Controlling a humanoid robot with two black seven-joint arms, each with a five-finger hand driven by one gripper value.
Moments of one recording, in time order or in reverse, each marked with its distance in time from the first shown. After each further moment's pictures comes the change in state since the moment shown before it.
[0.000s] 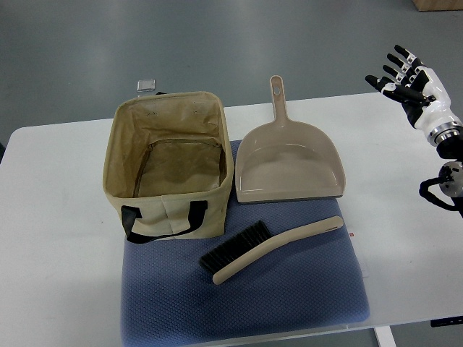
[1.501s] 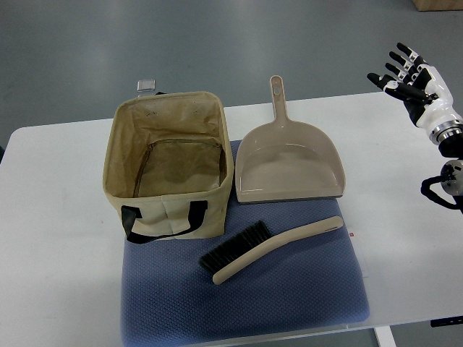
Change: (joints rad) left arm 0.000 0.000 0.000 -0.001 0.000 0.000 0.000; right arm -0.001 0.000 0.012 0.007 0.001 0.000 -0.007
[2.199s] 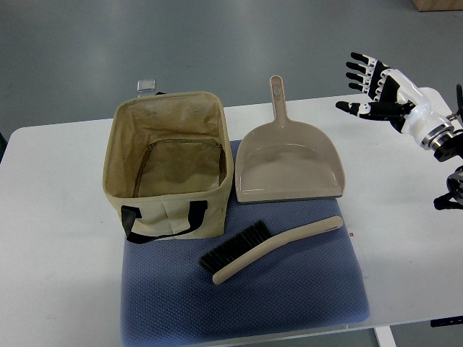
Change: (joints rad) left arm 0.000 0.000 0.000 0.000 0.000 0.000 0.000; right arm 0.003 -0.139 -0.187 0.100 -0.202 0.226 0.091
